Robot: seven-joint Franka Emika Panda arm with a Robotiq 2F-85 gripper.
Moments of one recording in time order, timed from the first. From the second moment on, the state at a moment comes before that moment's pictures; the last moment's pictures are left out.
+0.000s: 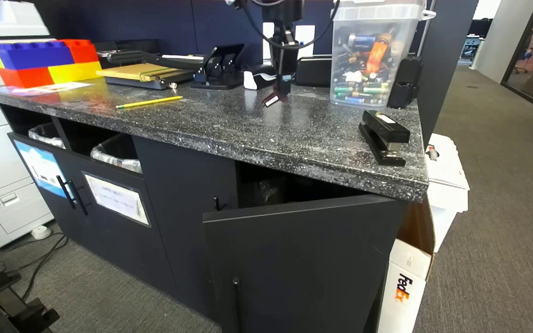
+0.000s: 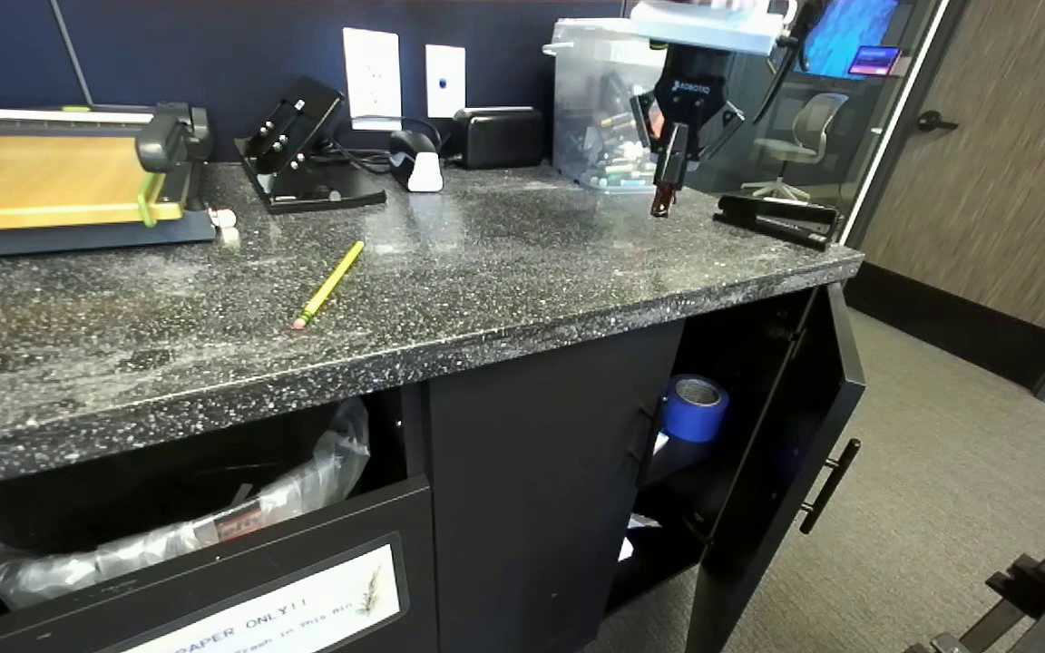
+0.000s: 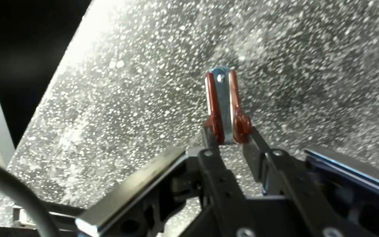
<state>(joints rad) 0.01 1.22 -0.03 -0.46 -0.01 1.75 0.89</state>
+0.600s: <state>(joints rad) -0.10 1.28 -0.06 -0.45 -0.01 1.77 0.98</state>
